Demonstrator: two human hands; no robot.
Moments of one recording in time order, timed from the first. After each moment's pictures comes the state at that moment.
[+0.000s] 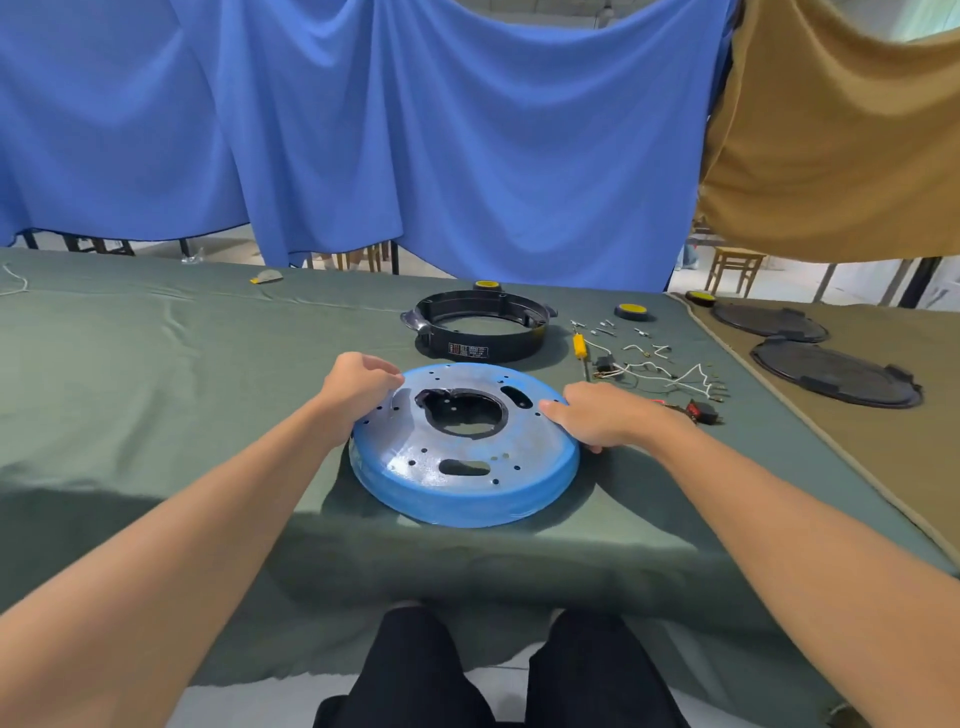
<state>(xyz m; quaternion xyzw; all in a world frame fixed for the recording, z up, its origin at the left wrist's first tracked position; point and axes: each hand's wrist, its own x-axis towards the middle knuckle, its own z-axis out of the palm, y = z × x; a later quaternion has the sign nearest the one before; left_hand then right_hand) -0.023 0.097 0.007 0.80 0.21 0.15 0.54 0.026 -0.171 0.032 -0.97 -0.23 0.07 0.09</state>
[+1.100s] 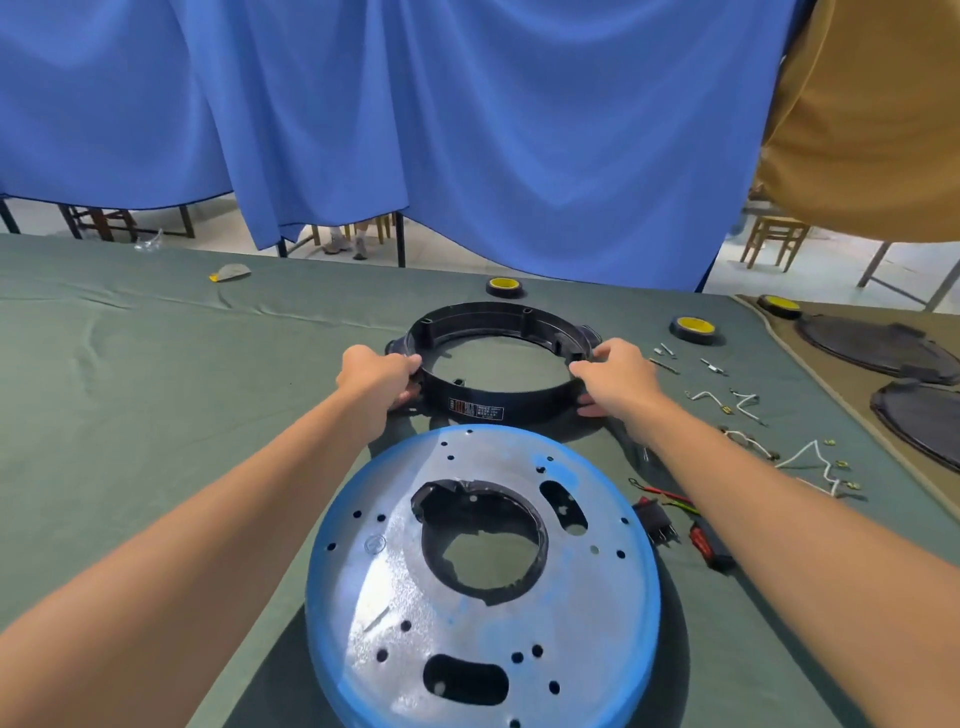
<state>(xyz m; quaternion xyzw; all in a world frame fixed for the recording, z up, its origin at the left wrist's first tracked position) 0.143 0.120 0.014 0.68 0.34 0.17 0.63 0.221 -0.107 0.019 -0.87 -0.02 0.00 0.48</state>
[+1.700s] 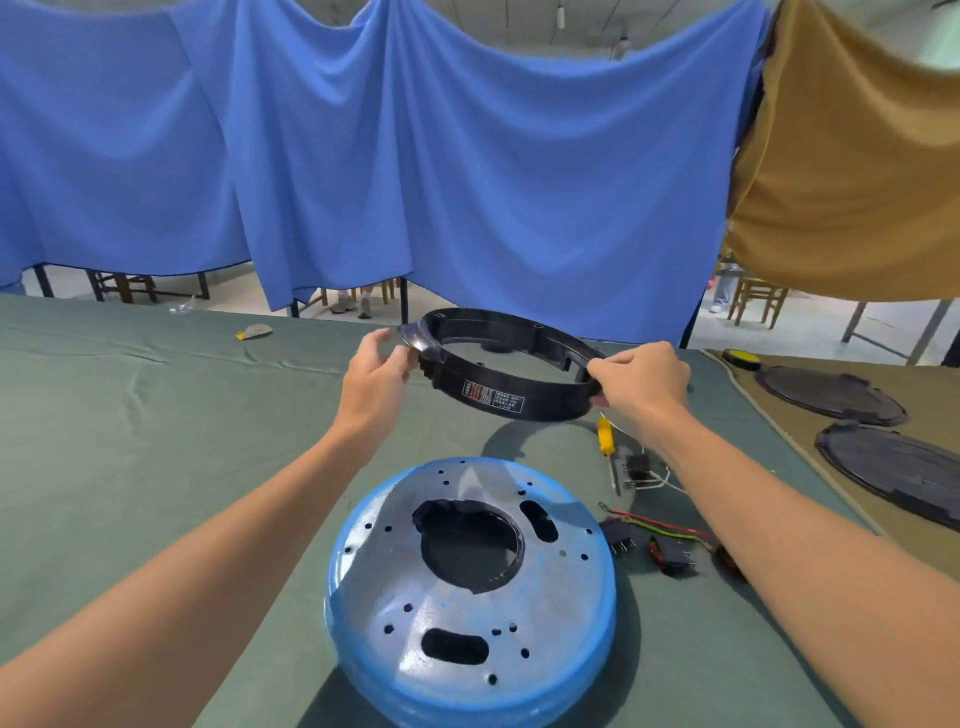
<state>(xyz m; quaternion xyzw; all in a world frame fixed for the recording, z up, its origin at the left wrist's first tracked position) 0.093 0.104 0.057 0.72 0.11 0.31 0.61 0.173 -0.138 0.085 -0.84 -0.01 -0.16 0.52</state>
